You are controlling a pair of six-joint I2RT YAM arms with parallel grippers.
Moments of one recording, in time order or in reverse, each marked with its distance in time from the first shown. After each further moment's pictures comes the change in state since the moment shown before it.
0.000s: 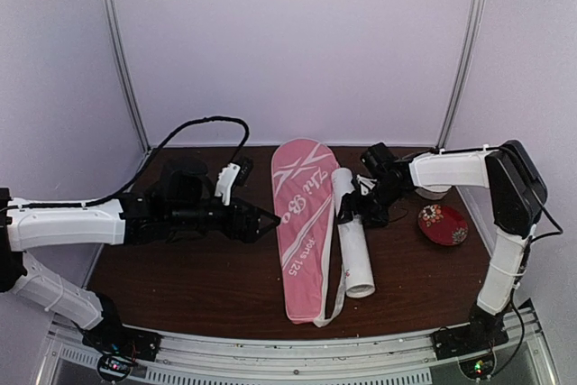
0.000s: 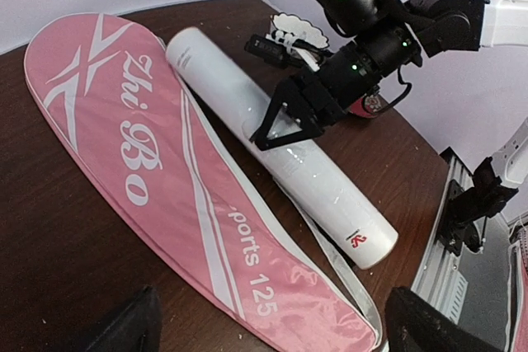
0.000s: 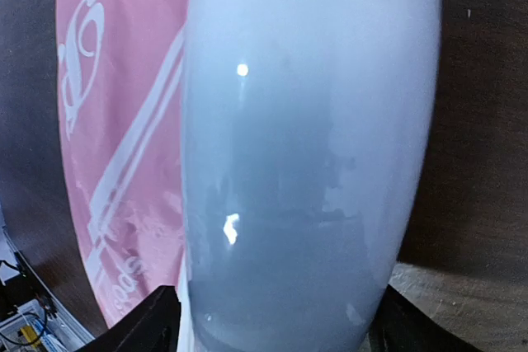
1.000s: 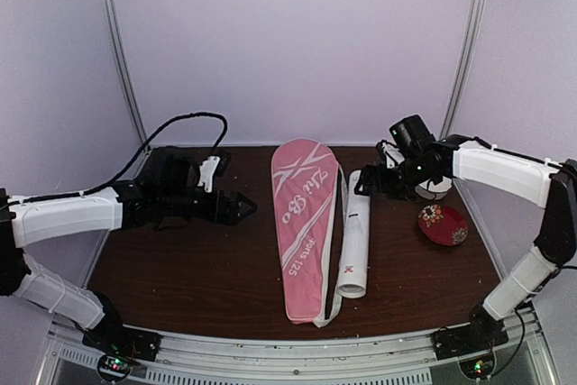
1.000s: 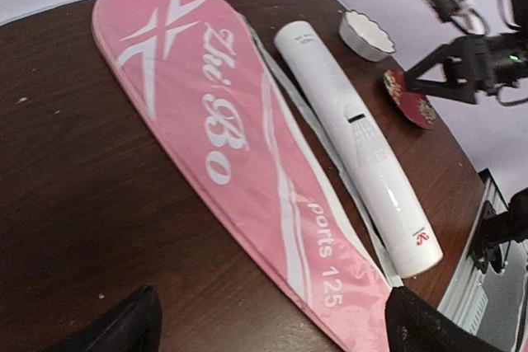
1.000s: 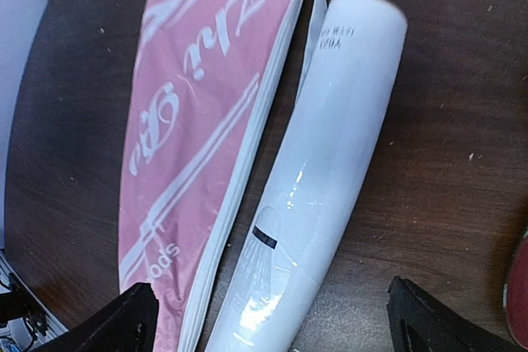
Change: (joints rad) left arm 0.177 0.019 0.016 -0.103 0.059 0.003; right arm -0.037 -0.259 -0.023 -0.080 0.176 -0.090
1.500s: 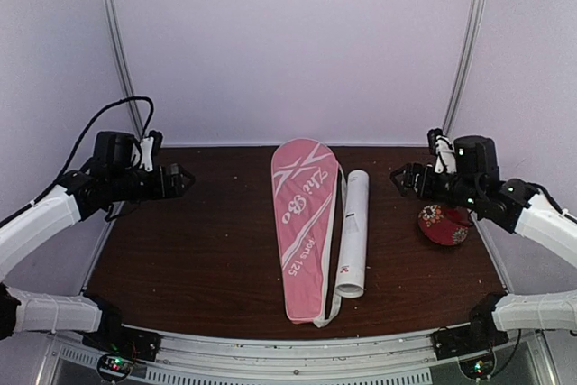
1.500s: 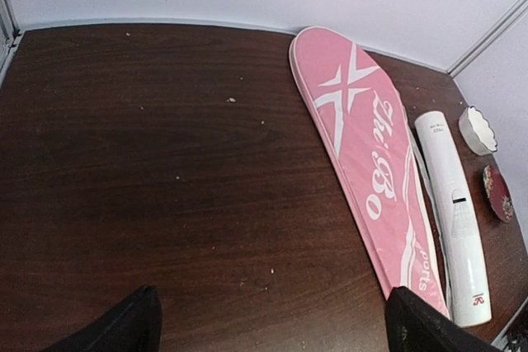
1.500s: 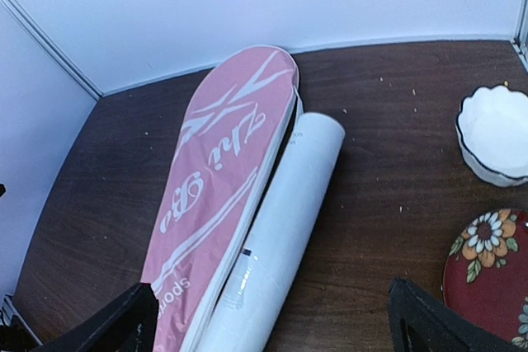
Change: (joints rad) left arm 0.372 -0.241 0.038 -0.316 -0.077 0.014; right arm -0.002 -0.602 -0.362 0.271 0.184 -0.019
